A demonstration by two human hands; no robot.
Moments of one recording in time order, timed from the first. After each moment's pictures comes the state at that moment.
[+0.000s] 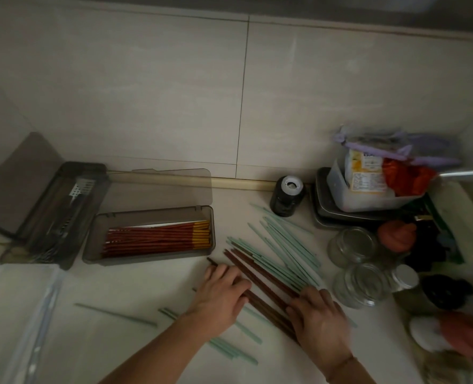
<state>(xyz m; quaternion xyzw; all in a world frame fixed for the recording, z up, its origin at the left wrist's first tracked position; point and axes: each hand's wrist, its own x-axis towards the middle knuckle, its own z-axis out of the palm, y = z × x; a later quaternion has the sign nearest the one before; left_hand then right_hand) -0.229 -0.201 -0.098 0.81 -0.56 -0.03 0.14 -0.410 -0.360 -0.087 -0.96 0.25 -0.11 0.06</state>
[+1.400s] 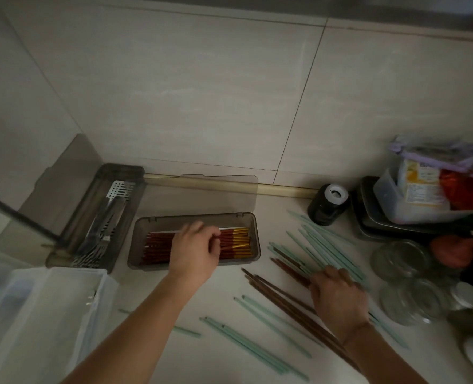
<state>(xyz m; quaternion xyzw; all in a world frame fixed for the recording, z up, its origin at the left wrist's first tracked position) -0.097 -0.150 -0.055 0.91 -0.33 0.00 0.25 -0.319 -0.345 -0.068 -0.96 0.29 0.01 0.01</state>
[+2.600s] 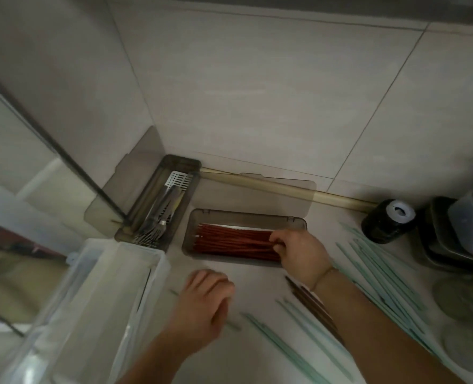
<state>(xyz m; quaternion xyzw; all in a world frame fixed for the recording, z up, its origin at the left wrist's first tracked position) -0.151 -0.032 -0.076 0.85 -0.44 0.05 0.27 -0.165 -0.282 -0.030 -0.97 0.11 0.00 0.21</state>
